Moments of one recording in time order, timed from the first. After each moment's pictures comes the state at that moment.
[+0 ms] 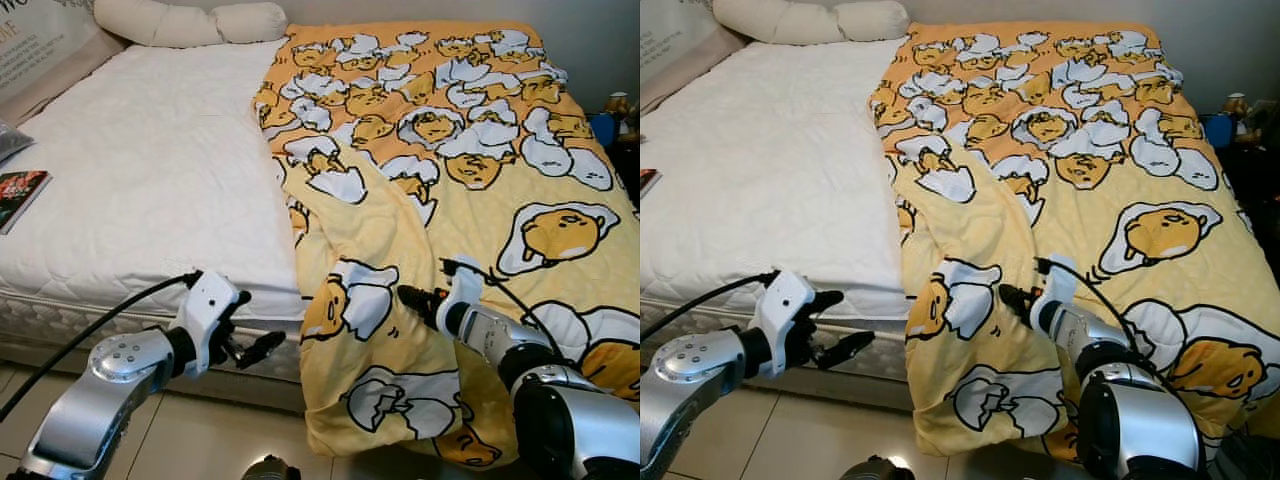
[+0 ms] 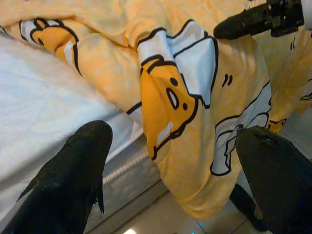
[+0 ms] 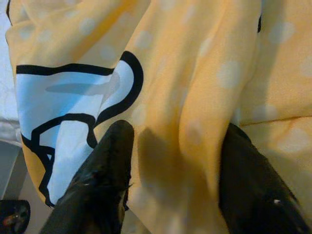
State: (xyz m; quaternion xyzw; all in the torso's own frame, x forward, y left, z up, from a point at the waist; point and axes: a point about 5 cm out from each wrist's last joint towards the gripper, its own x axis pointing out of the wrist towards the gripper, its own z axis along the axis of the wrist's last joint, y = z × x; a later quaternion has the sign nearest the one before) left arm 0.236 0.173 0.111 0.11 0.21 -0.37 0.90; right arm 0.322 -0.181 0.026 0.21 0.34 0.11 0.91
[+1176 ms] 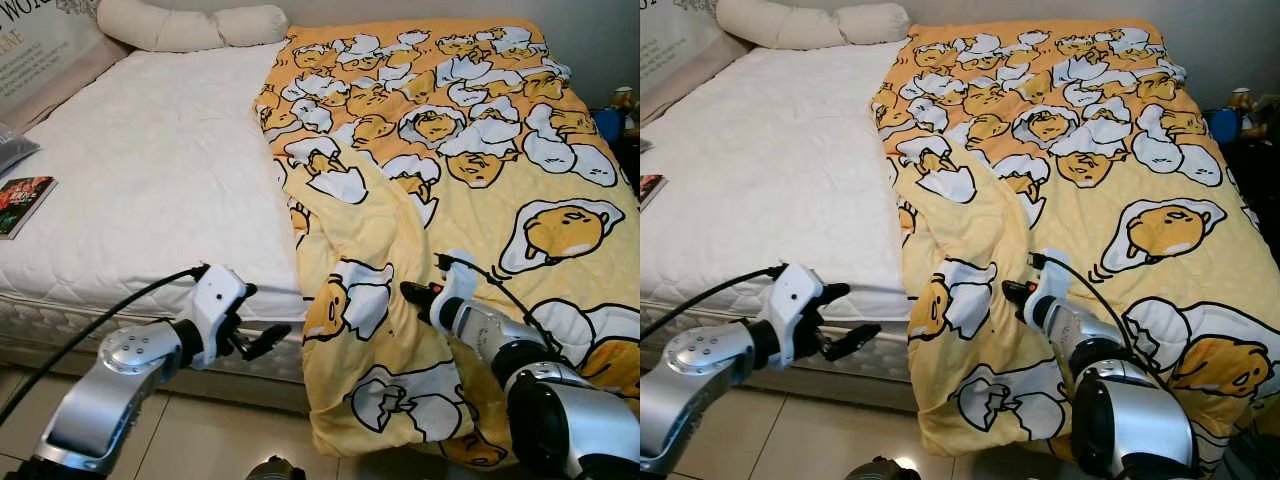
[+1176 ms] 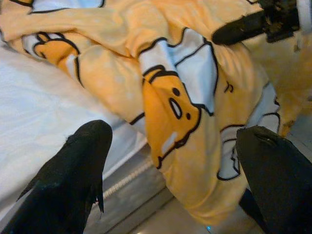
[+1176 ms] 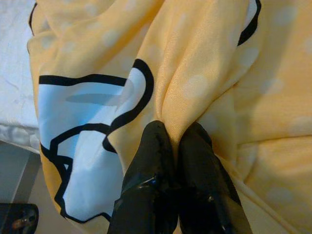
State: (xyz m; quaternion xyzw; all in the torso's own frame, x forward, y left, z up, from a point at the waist) left arm 0.243 0.168 0.108 0.12 0.19 -0.37 0.90; right arm 0.325 -0.170 0.029 0.21 0.33 0.12 0.91
